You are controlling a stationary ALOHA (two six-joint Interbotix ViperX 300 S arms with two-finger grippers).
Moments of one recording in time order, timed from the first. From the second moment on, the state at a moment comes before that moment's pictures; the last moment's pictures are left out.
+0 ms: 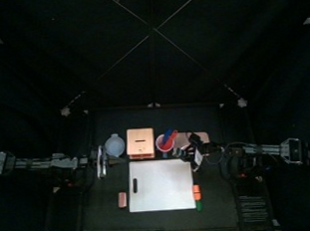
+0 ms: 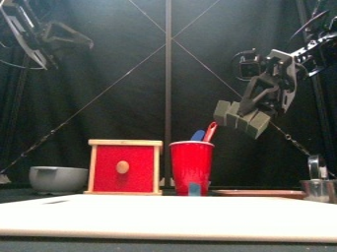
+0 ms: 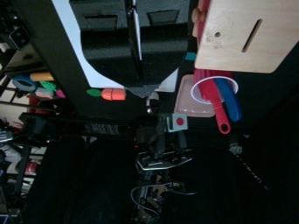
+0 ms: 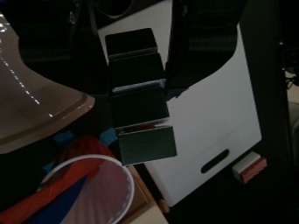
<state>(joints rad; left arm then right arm) 0.00 -0.87 1.19 -0.07 -0.32 0.00 -0.26 -0.52 1.01 0.90 0.13 -0.48</state>
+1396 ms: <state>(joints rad) 0.00 -0.87 1.19 -0.07 -0.31 0.00 0.35 -0.12 0.80 1.81 -0.62 -0.49</state>
